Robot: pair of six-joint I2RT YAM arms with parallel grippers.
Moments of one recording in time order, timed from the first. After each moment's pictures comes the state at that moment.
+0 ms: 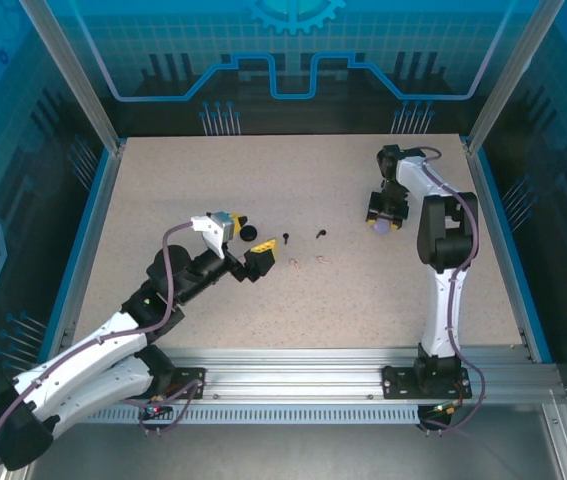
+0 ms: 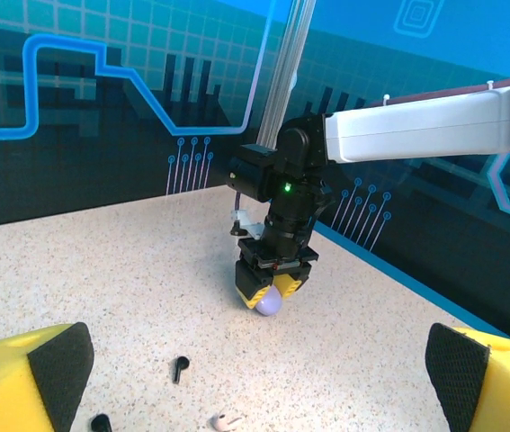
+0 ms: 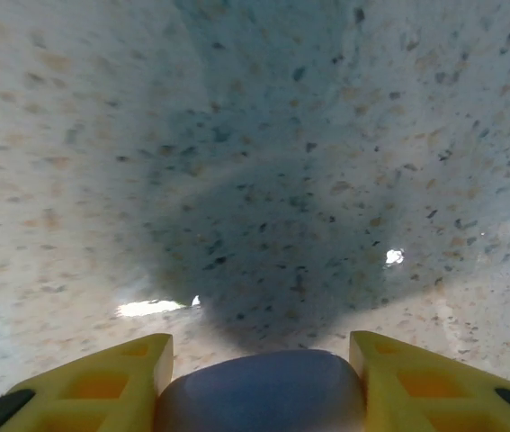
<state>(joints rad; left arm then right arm) -0.68 0.79 0.54 0.26 0.07 -0.25 0.09 2.27 1.84 -1.20 -0.02 0.39</state>
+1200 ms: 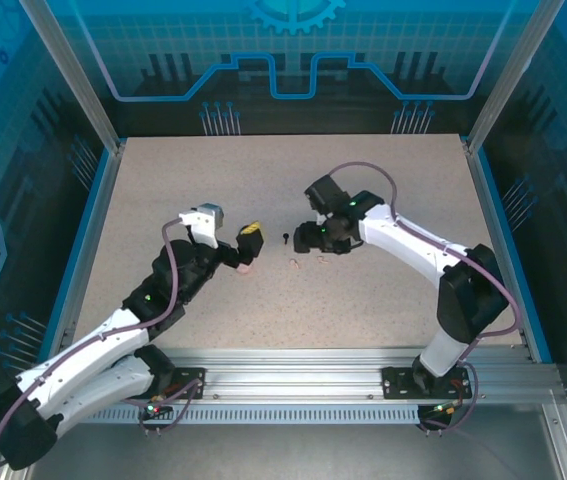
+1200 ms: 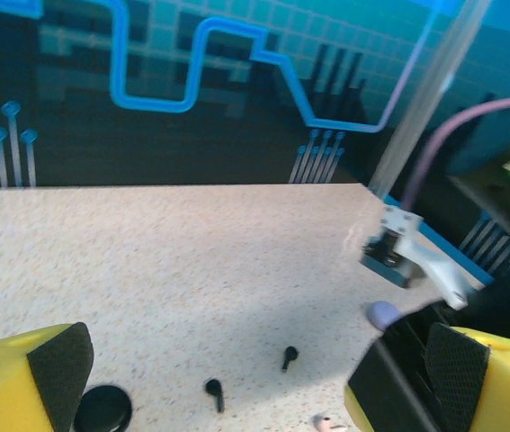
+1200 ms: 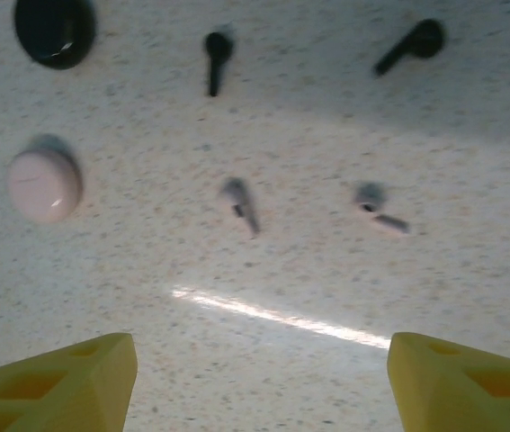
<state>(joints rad) -0.62 0.83 0.56 0.15 -0.22 -0.33 0.67 1.68 1.36 -0.86 -0.07 0.61</state>
